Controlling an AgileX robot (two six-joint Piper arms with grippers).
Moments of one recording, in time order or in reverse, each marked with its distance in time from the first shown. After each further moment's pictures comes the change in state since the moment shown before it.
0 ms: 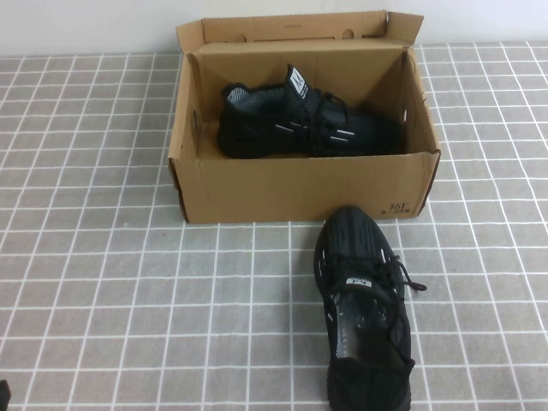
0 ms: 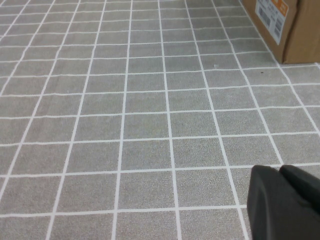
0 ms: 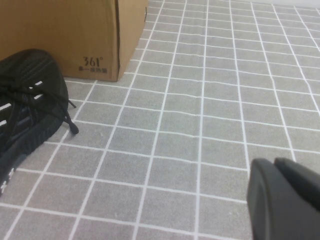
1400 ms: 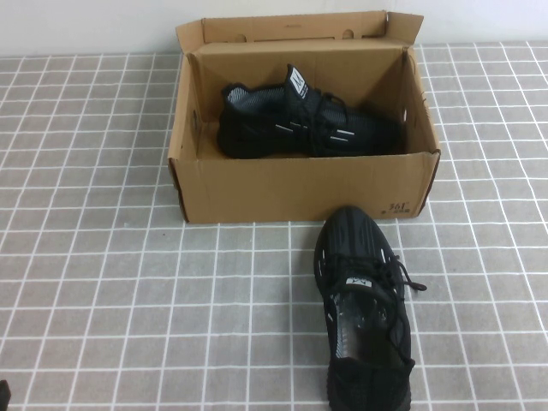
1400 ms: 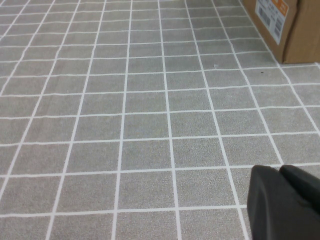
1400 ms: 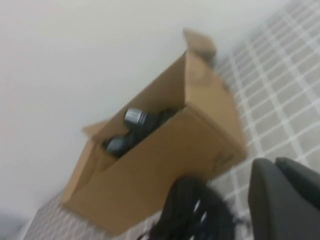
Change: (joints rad) right arm 0.000 0.000 0.000 0.848 -0.156 0.000; left arm 0.000 0.000 0.000 0.000 0.000 0.000
